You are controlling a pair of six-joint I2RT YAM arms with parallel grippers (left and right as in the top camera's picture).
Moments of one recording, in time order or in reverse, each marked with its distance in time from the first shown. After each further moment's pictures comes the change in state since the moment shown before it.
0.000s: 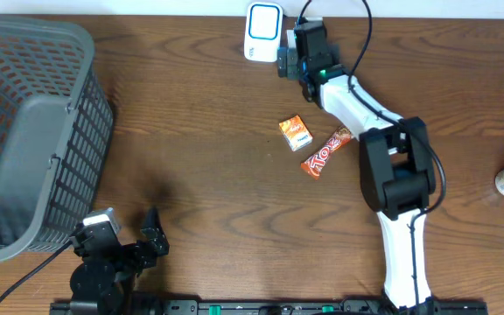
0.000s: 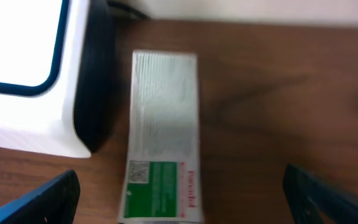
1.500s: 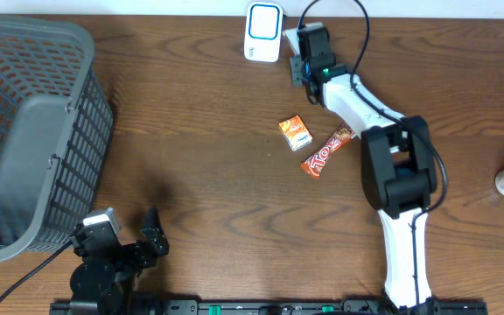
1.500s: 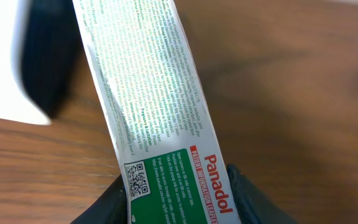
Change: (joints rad) left arm 0.000 0.000 0.000 0.000 0.000 0.000; right arm -0.016 -0.016 0.013 -0.087 0.013 -0.148
